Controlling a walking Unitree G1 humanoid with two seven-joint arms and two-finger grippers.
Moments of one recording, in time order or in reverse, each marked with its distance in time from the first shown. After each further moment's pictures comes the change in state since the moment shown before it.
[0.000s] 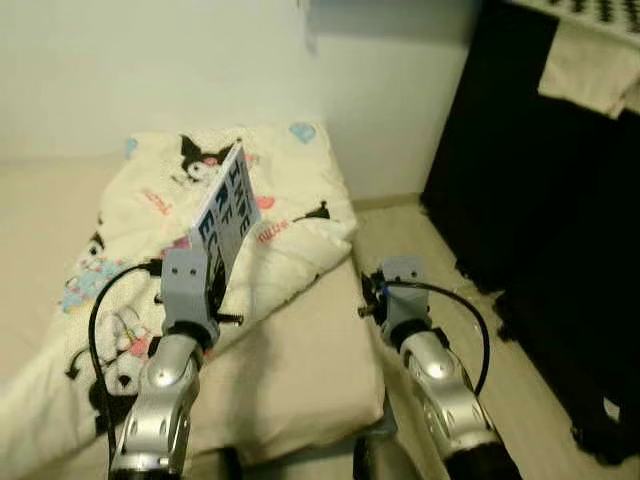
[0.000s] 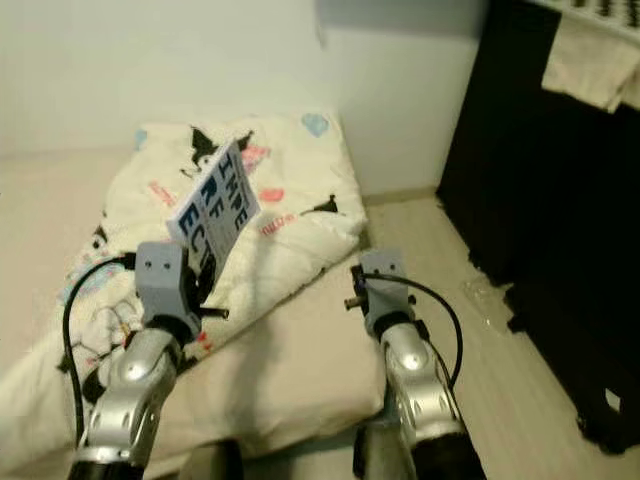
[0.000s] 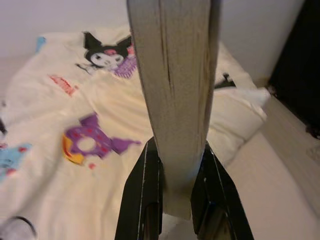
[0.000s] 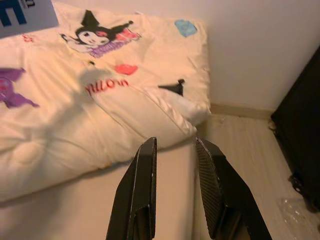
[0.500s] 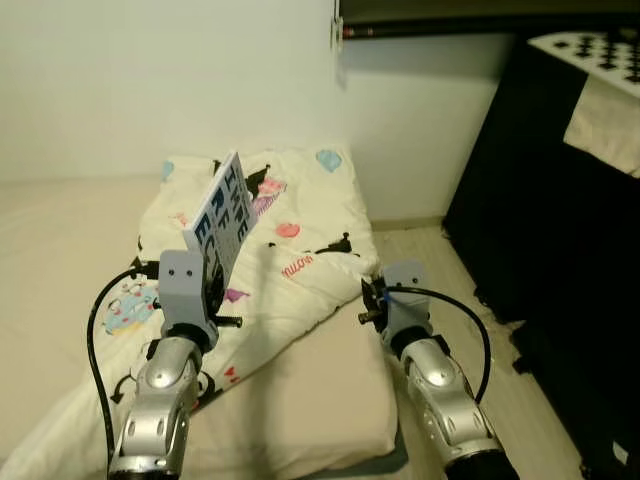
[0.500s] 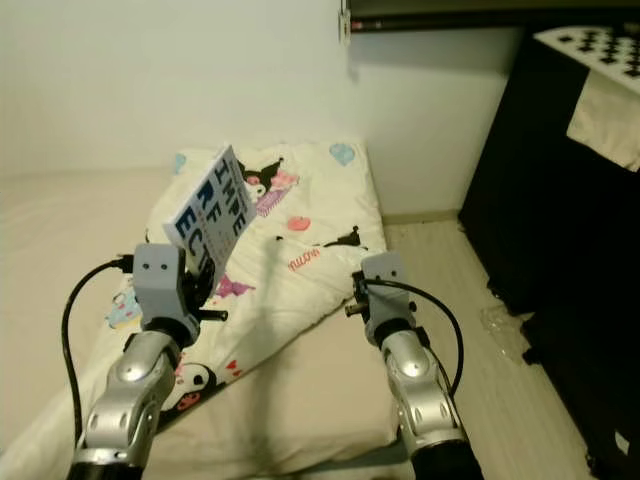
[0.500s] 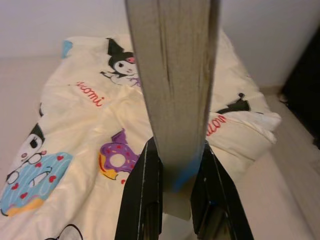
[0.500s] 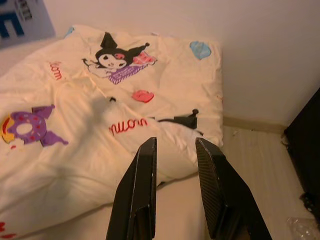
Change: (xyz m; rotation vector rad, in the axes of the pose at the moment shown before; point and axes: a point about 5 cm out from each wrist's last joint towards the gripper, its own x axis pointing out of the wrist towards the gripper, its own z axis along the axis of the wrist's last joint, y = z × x) left arm -0.007 -0.001 -0.010 -0.040 0.059 -0.027; right arm -0.002 0.001 -0.003 0.013 0.009 0.003
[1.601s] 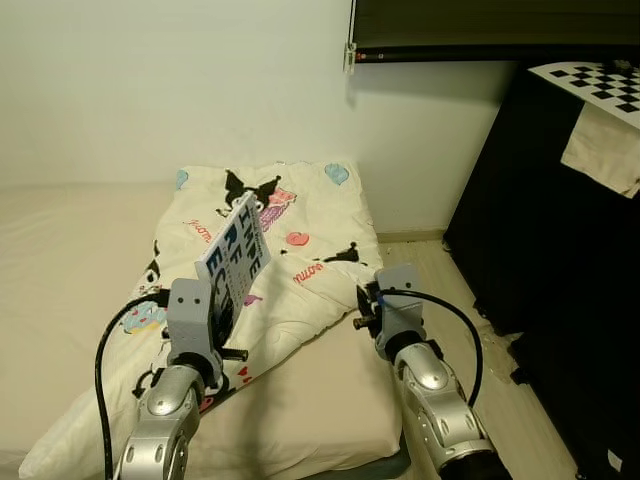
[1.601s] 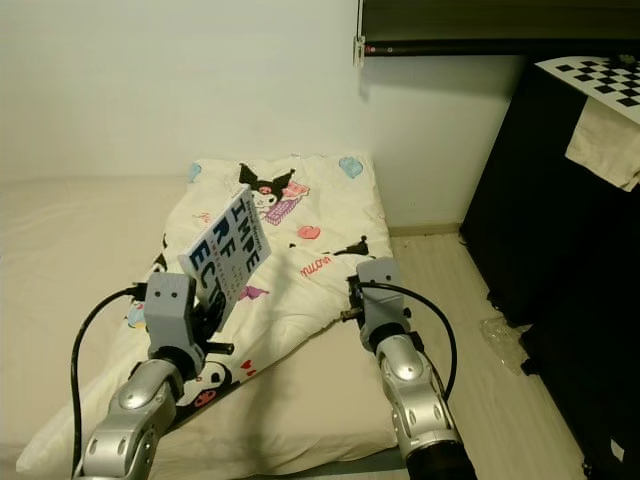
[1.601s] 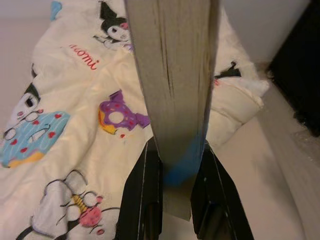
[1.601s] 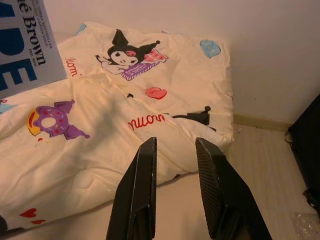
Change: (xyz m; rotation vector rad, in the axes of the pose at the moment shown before) left arm -0.013 -0.003 -0.024 -0.004 0.136 0.004; right arm 0.001 0.009 -0.011 0.029 0.046 0.007
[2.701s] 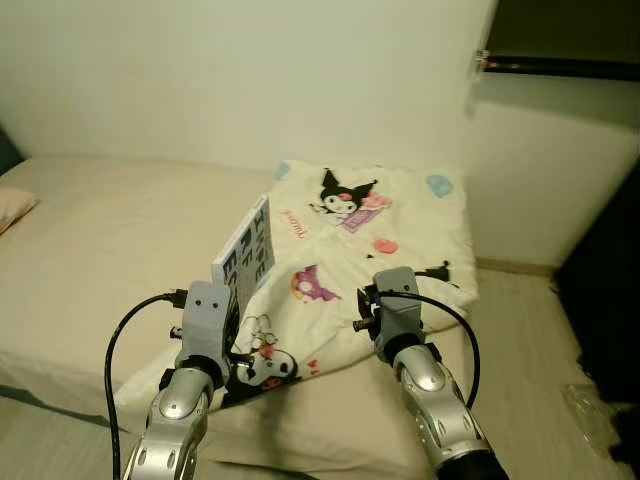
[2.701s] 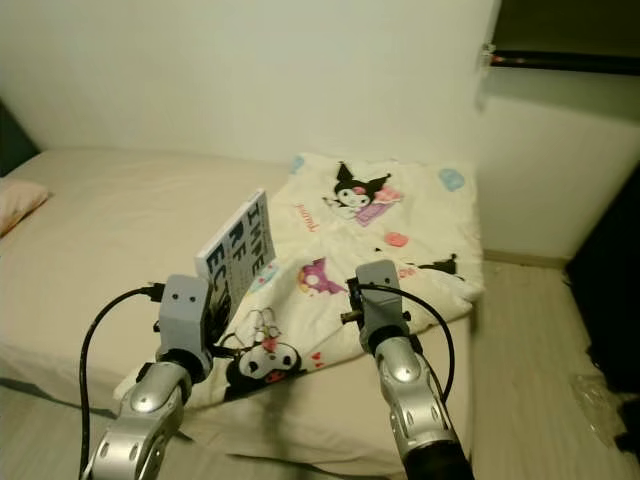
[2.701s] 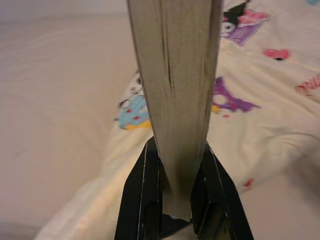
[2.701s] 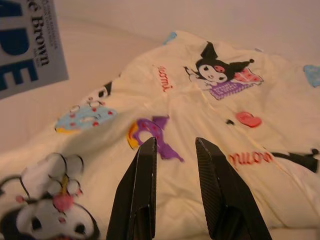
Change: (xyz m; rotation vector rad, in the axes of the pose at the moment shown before) left arm -0.001 -0.011 0.000 0.106 -0.005 0.000; right arm 0.002 0.006 -0.003 0.016 0.009 -0.003
